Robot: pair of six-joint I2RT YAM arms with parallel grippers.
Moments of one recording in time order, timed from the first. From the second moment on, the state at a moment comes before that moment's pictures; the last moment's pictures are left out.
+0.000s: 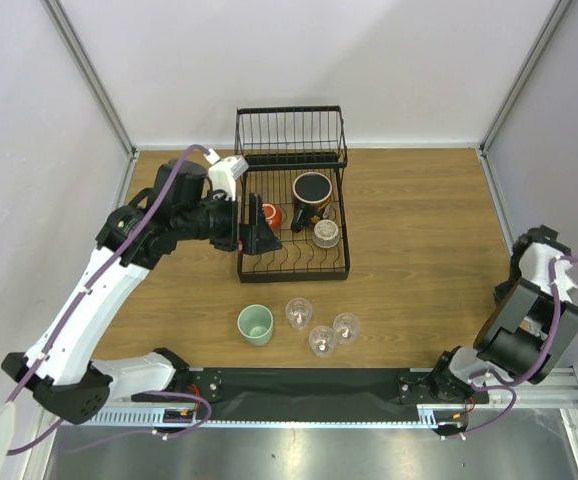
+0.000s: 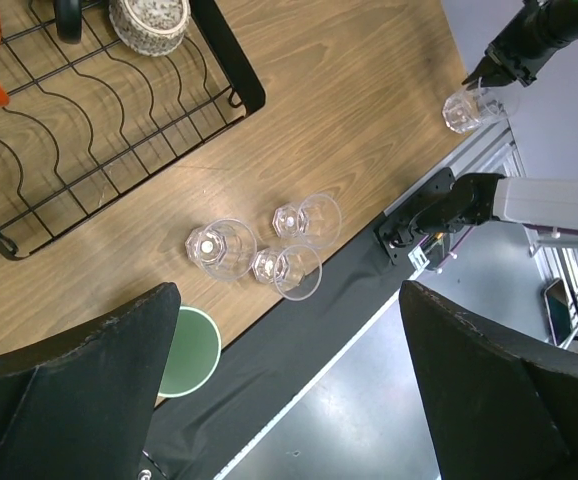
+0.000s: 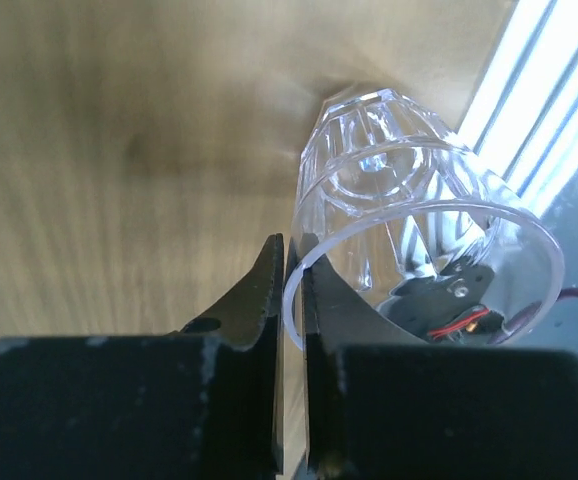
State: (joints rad) left arm -0.57 1.16 1.51 -1.01 0.37 -0.41; right arm -0.64 1.43 0.93 -1.00 0.38 0.67
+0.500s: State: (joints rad) left arm -0.55 1.38 1.63 -0.97 0.43 -0.50; right arm 0.02 1.34 1.27 -0.93 0.19 0.77
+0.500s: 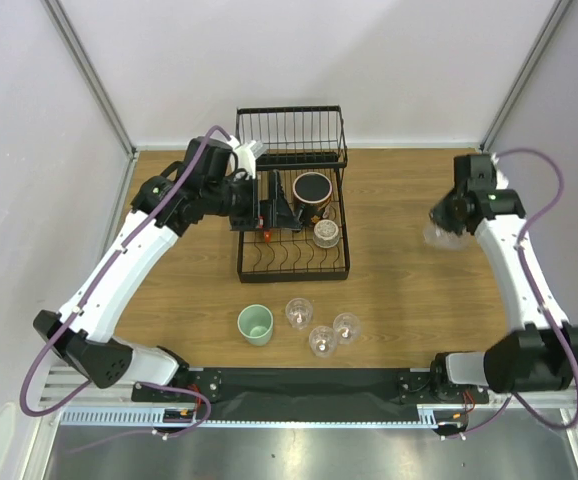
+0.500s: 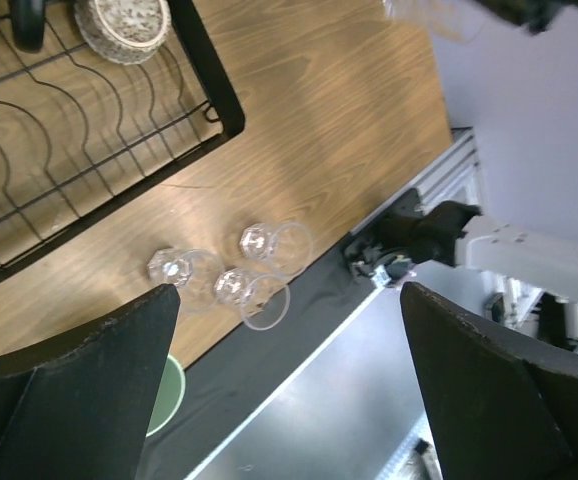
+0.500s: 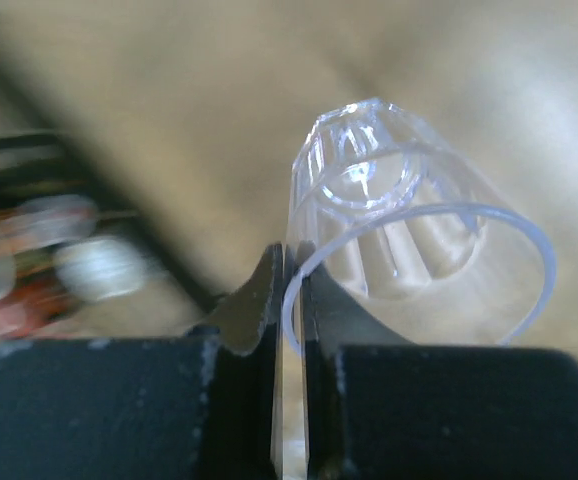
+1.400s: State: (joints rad) left arm -0.56 0.87 0.96 0.05 0.18 -1.15; right arm 0.34 1.24 1.41 0.07 -0.72 1.15
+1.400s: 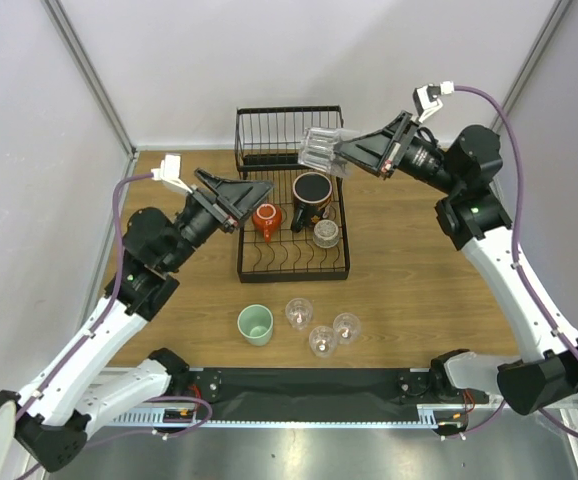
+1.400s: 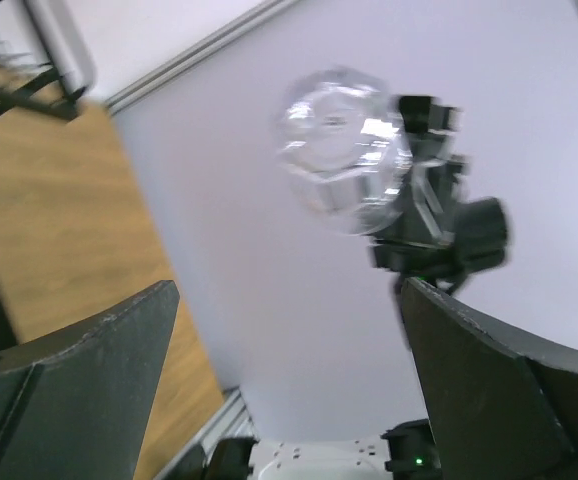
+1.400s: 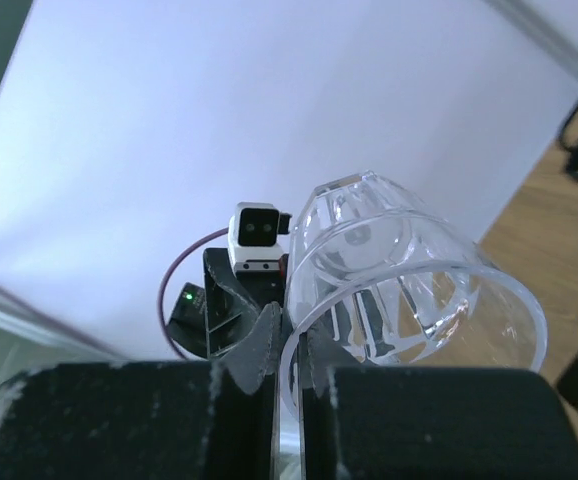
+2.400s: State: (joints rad) left arm -0.88 1.02 1.00 0.52 -0.16 -0.66; right arm 0.47 1.29 1.31 0.50 -0.83 1.48
